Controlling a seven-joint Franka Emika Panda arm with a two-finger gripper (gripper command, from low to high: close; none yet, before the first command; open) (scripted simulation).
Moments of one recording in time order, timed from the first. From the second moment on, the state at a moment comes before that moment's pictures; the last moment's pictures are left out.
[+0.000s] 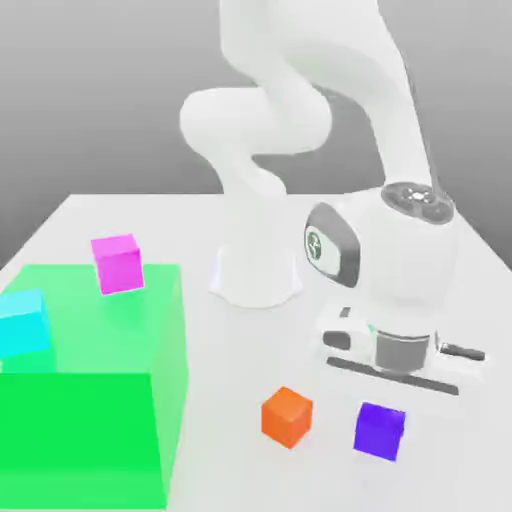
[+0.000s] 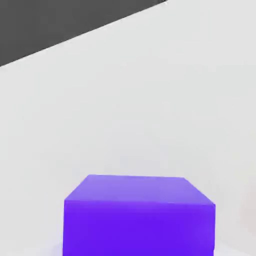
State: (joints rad) arm 0.00 0.17 0.30 -2.58 -0.13 2.74 1.69
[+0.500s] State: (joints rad) arm -0.14 -0.01 0.24 -2.81 -0.01 2.81 2.33
